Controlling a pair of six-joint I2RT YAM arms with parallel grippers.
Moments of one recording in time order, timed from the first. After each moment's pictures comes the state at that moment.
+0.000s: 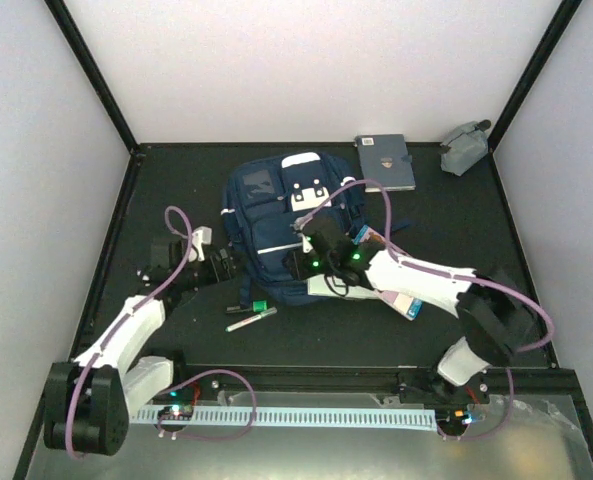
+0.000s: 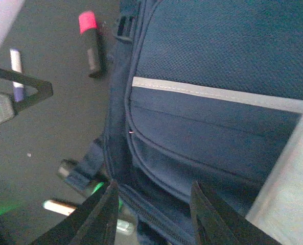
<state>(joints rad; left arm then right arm) -0.07 0.96 0.43 -0.14 0.59 -0.52 0.88 1.54 1.00 -0.21 -0.10 0.52</state>
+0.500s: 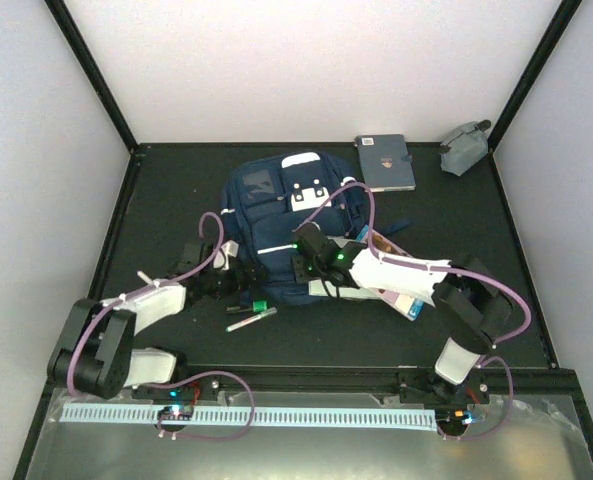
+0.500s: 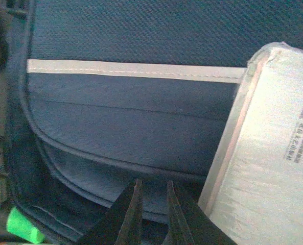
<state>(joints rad) -0.24 1.26 0.41 -0.02 0.61 -0.64 0.92 1.70 1.08 -0.33 0.12 0.57</state>
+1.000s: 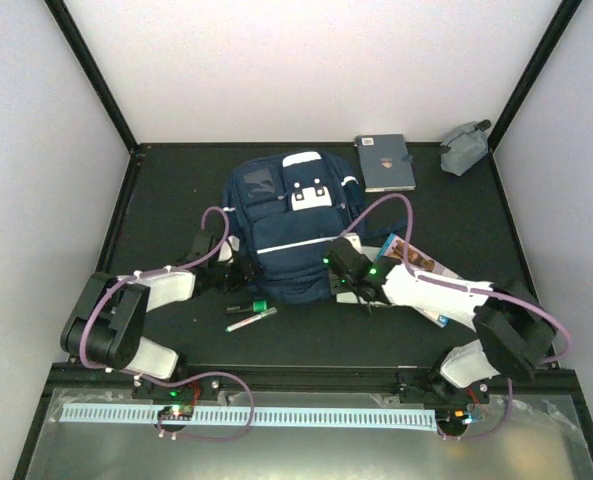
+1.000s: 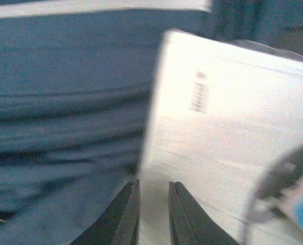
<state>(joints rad) -0.28 1.44 0.49 0.02 0.48 -0.76 0.89 1.49 0.86 -0.42 0.30 0.62</state>
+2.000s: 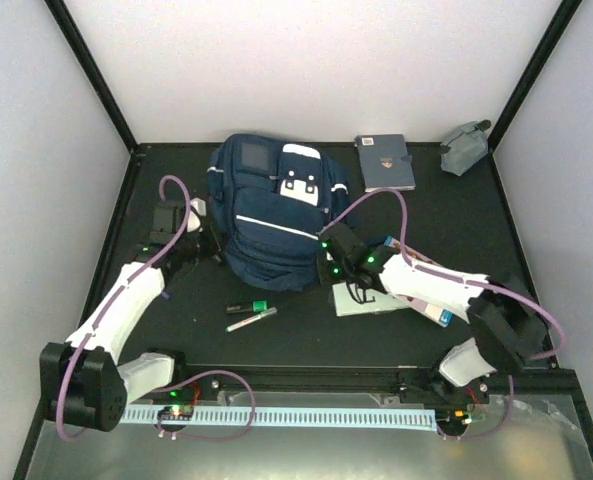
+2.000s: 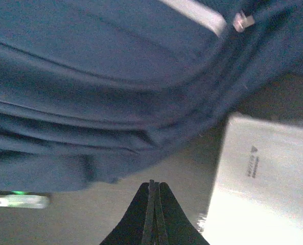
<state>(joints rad) -0.15 1.12 0.75 -0.40 0.31 -0.58 0.82 1.48 0.92 -0.36 0.02 0.52</state>
